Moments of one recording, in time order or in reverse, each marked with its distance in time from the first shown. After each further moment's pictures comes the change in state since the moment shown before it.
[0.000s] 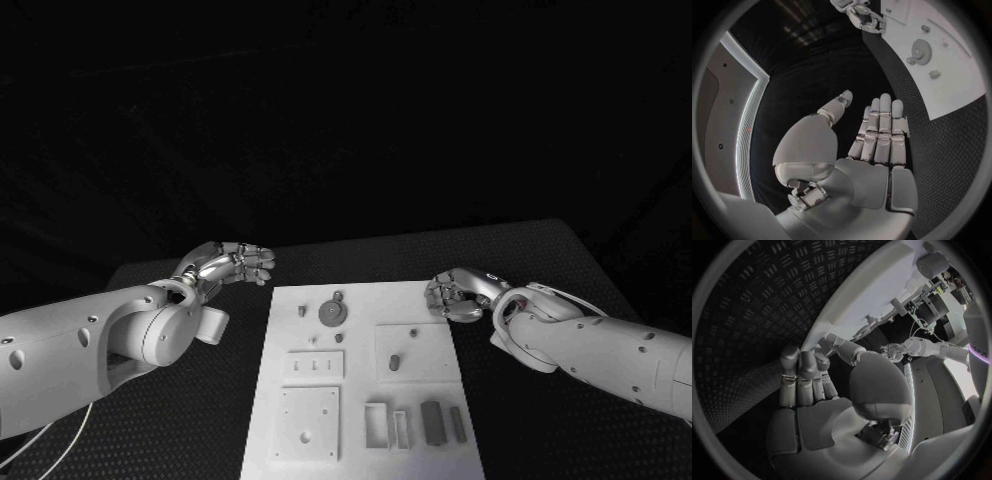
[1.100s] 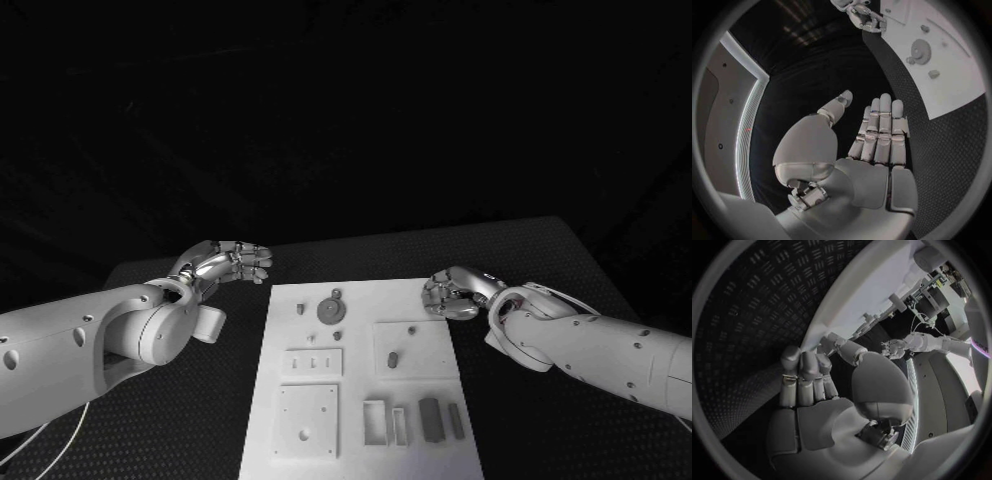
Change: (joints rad) left arm 0.000 -0.003 0.000 0.002 0.000 0.000 -0.003; left_hand 0.000 0.000 0.000 0.000 0.000 0.000 0.000 0.000 0.000 0.000 0.000 0.000 0.000 0.000 0.000 0.000 0.002 -0.003 0.000 0.000 0.000 0.000; right arm -0.005 0.002 -0.003 0.014 0.057 -0.011 -0.016; right_hand -0.024 0.024 0.048 -0.032 0.000 0.032 -0.032 0.072 0.090 0.046 -0.046 0.044 0.048 0.011 -0.032 0.000 0.003 0.008 0.004 -0.003 0.008 -0.002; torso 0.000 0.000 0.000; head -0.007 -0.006
